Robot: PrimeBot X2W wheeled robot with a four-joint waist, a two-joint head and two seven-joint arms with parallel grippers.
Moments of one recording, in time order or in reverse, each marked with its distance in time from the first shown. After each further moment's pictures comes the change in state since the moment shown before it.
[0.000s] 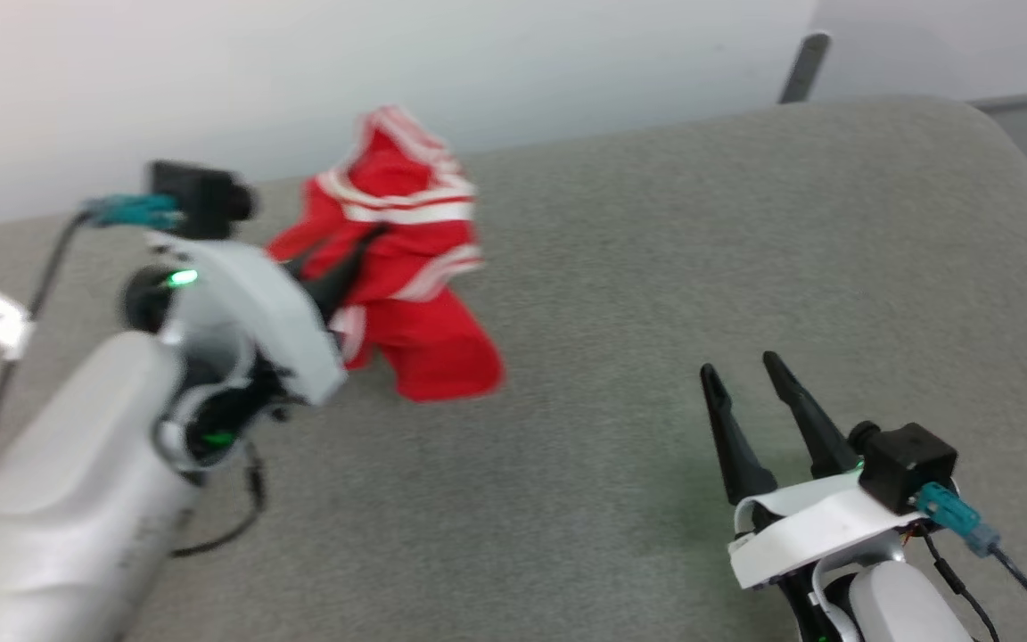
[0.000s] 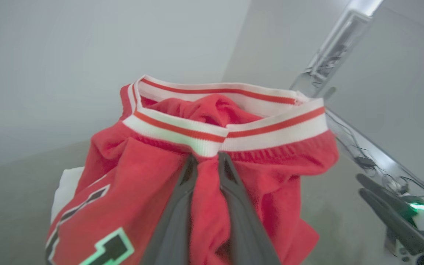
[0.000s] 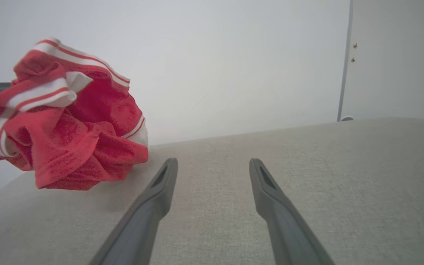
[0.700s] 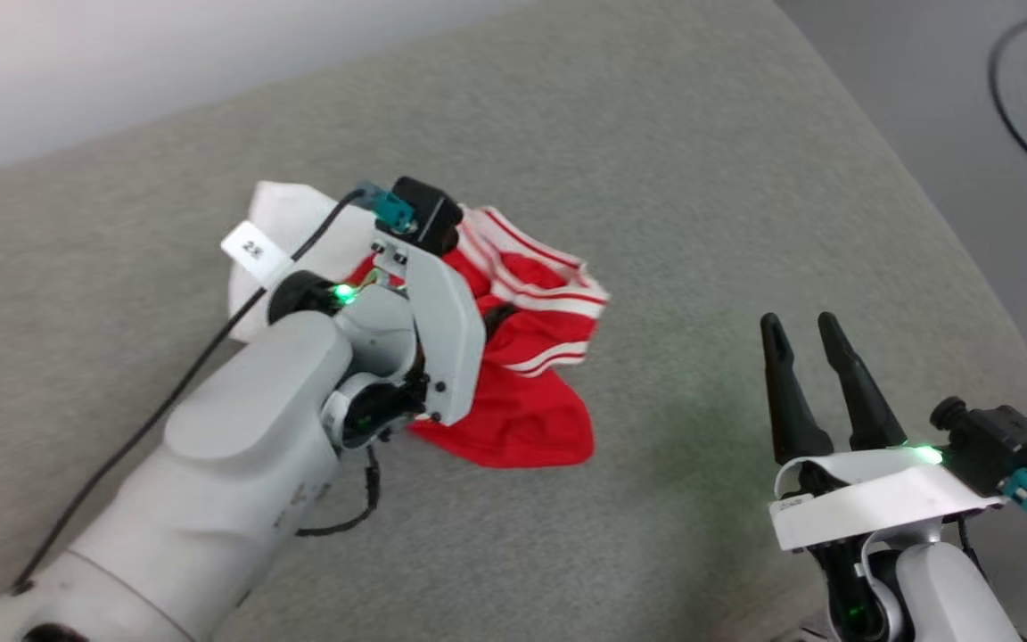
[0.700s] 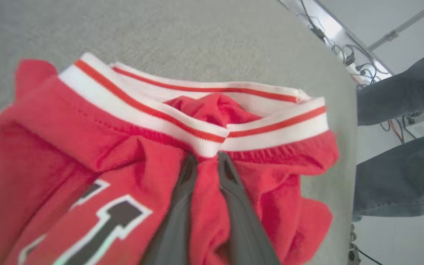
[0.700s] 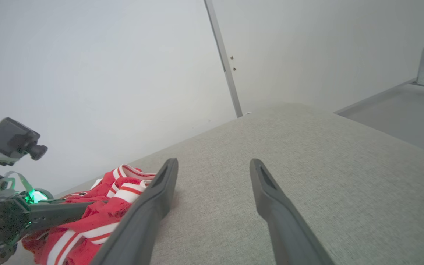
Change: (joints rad) left arm -0.165 -0.234 -0.244 0.194 0.069 0.018 0.238; right arm 0.007 -0.002 -0.067 -0.105 0.202 0.000 0.000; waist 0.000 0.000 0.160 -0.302
